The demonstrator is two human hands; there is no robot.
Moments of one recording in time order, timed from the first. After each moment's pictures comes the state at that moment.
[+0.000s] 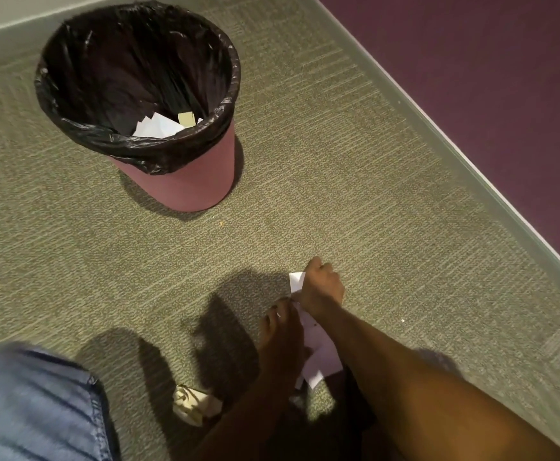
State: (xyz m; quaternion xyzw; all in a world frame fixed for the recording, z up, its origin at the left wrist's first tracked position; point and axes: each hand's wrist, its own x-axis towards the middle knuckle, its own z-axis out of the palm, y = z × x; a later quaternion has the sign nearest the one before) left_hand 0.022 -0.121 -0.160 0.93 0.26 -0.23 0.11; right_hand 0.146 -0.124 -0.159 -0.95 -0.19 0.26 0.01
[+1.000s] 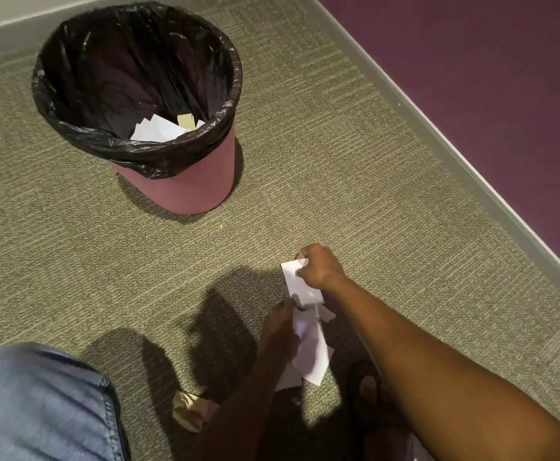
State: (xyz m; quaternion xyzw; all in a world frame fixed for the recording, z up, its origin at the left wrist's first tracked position) left_hand 0.036 -0.091 -0.165 0.83 0.32 -0.11 0.44; right_hand 0.200 -0.102 -0.154 -0.90 -0.21 0.35 0.12
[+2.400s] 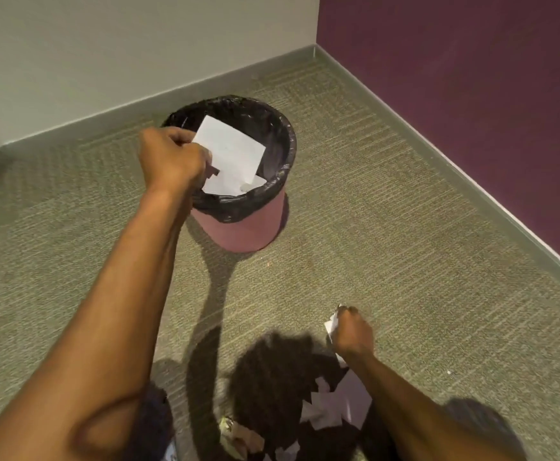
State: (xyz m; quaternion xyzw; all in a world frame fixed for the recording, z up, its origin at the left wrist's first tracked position) left_hand 0.071 0.166 0.128 0.66 0.51 0.32 0.44; right_hand 0.132 -0.116 -0.159 -0.95 -0.23 0.23 0.05
